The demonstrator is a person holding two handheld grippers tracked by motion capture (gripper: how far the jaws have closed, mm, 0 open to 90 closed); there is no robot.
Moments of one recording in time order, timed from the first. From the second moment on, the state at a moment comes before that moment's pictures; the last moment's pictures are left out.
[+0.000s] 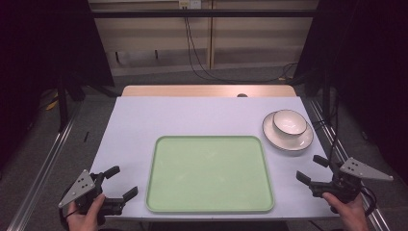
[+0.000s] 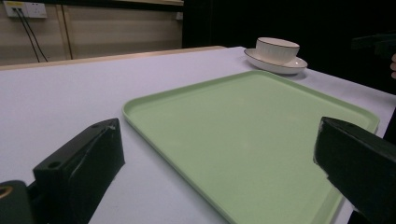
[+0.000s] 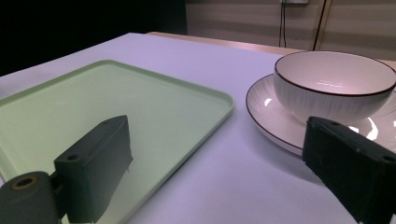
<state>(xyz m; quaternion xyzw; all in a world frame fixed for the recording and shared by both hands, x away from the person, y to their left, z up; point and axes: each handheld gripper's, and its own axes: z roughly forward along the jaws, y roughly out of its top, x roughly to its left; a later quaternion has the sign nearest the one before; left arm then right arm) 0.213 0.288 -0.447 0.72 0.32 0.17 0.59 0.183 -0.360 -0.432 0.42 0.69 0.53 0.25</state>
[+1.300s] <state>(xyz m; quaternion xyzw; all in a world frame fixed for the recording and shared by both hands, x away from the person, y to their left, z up) 0.213 0.289 -0.446 0.72 0.32 0.18 0.59 0.213 -0.371 -0.433 0.44 0.73 0.48 0.20</state>
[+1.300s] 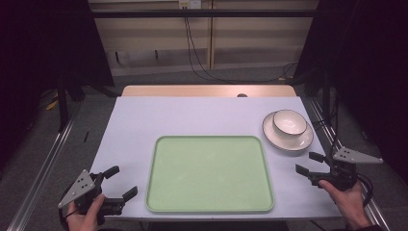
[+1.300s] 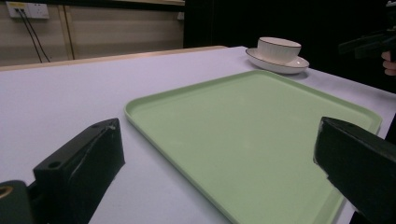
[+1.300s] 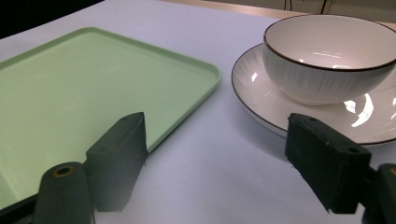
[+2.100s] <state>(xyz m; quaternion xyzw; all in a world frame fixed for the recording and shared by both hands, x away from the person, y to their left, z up) 0.213 0.288 -0.447 0.72 0.32 0.18 0.59 0.258 -0.395 -0.421 0.45 0.73 0.46 0.20</state>
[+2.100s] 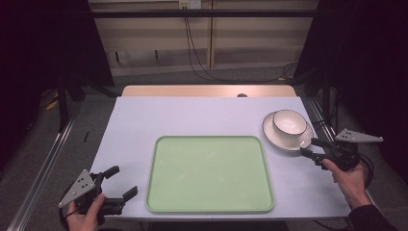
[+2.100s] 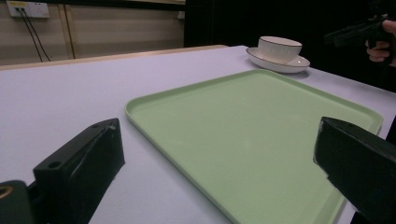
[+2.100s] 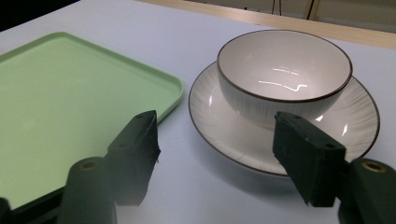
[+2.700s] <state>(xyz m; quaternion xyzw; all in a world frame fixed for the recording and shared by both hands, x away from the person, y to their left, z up) 0.213 0.288 -0.446 0.72 0.32 0.18 0.59 0.295 -0.409 -0.411 0.46 0.75 0.44 0.18</state>
